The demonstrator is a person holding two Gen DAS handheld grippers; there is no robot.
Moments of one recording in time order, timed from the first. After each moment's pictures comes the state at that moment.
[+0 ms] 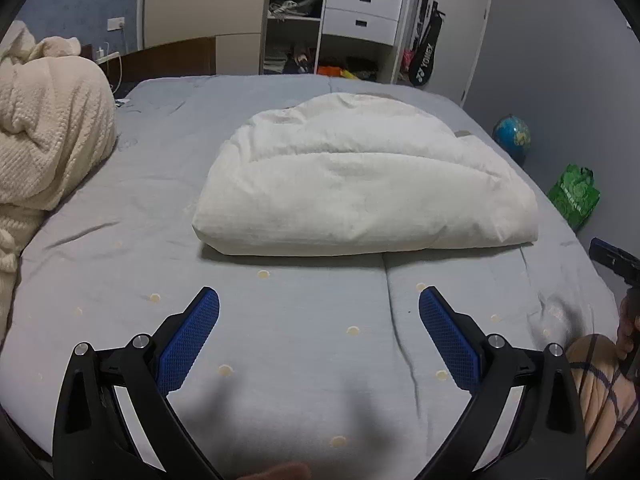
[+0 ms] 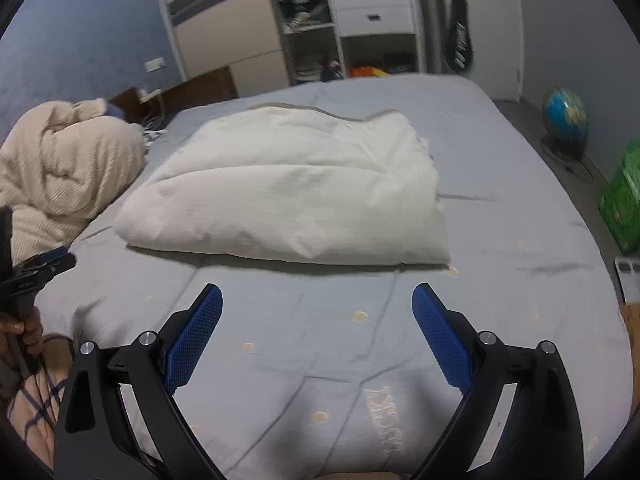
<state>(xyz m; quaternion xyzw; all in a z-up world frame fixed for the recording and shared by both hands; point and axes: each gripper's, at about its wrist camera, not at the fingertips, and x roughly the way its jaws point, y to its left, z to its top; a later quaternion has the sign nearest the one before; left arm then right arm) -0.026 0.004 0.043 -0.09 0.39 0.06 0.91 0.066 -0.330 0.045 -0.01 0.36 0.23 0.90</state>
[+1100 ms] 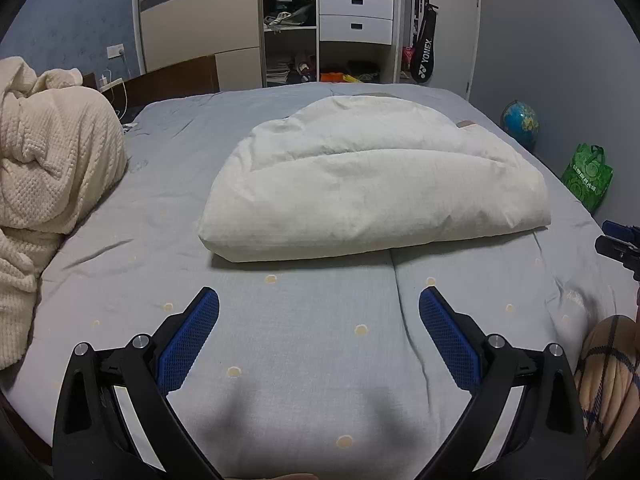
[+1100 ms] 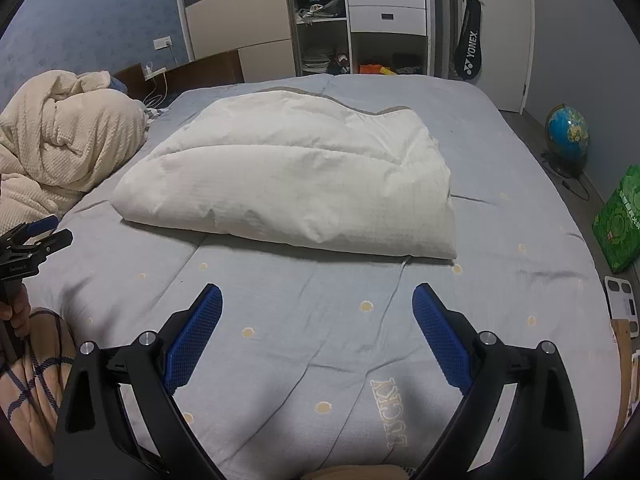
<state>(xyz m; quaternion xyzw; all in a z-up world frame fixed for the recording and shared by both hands) -0.029 -0.015 0.042 -0.03 0.39 0.08 0.92 0.059 -0.315 0.036 -0.06 0.37 0.22 0.90</state>
